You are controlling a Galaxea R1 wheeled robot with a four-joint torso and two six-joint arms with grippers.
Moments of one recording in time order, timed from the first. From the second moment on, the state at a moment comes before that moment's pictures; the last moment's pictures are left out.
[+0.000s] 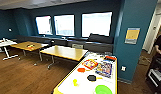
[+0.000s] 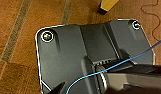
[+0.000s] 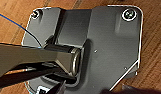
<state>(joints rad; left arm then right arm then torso) 1.49 3.01 -2.72 0.13 -0.05 0.00 -1.57 2.96 -2.62 0.13 0.03 -0.30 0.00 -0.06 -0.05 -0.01</state>
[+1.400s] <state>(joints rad) 1.49 3.01 -2.72 0.13 -0.06 0.00 -1.56 2.96 -2.62 0.13 0.03 -0.30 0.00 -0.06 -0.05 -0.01</state>
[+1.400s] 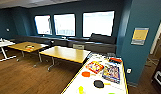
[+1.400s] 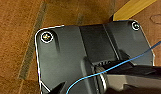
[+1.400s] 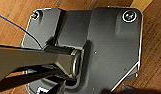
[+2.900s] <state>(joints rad) 1.49 3.01 -2.72 0.13 -0.06 0.00 -1.56 2.96 -2.62 0.12 0.04 -0.30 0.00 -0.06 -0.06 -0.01</state>
